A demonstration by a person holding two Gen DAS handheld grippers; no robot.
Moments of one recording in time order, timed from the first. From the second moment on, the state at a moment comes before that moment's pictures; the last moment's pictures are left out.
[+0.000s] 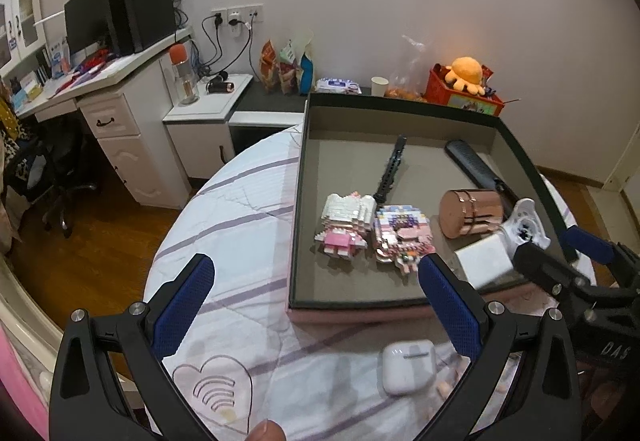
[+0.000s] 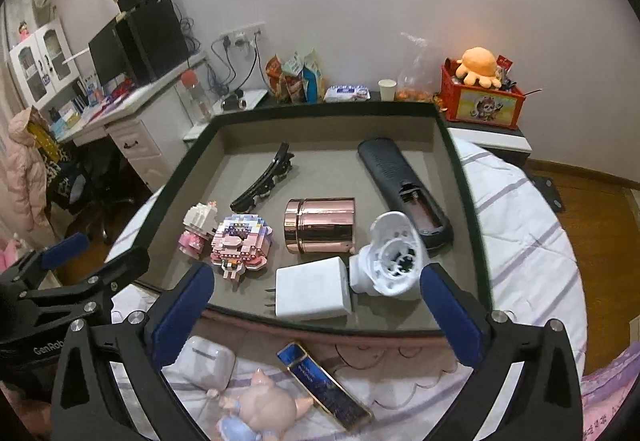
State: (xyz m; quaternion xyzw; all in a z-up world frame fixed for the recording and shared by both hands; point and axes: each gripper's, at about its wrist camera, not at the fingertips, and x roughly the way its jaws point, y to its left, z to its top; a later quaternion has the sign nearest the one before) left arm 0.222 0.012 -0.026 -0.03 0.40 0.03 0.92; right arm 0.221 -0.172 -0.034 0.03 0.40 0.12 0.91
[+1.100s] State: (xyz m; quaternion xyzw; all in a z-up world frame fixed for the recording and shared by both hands) left arm 0.124 -0.054 -0.056 0.00 0.45 -0.05 0.89; right arm 0.104 -0.245 -0.027 0.08 0.39 0.06 0.91
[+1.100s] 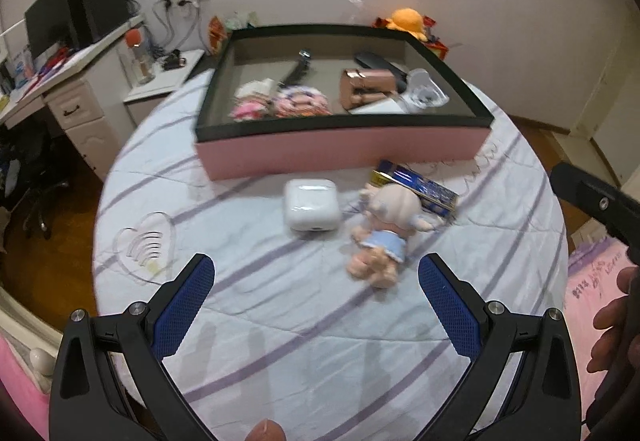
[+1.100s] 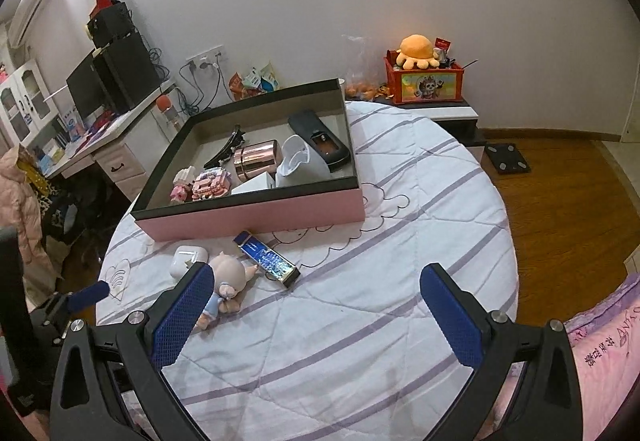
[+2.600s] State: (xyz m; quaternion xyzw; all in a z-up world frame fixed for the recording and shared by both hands) left arm 0.148 -0.066 -0.078 0.01 0.48 -0.08 0.87; right arm 0.114 -0.259 -0.031 0.08 0.40 0.04 0.91
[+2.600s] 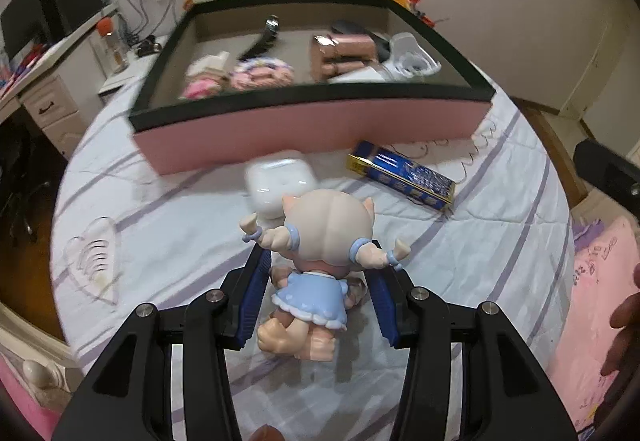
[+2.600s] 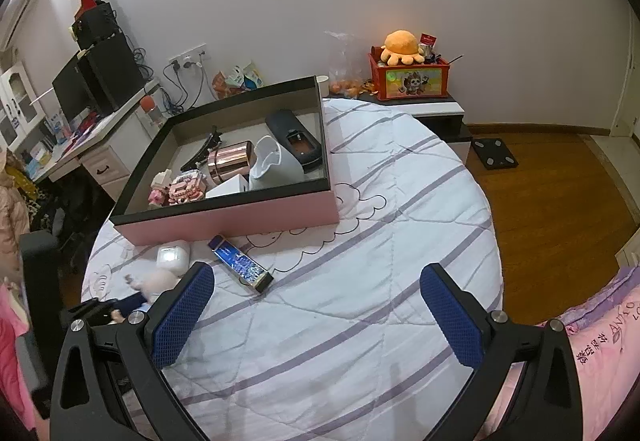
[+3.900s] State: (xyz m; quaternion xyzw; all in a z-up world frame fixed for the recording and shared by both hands) left arm 0.375 -0.064 -0.060 -0.02 0.48 -0.08 0.87; right arm 0.292 -0.236 -0.026 0.07 0.39 0.07 0.91
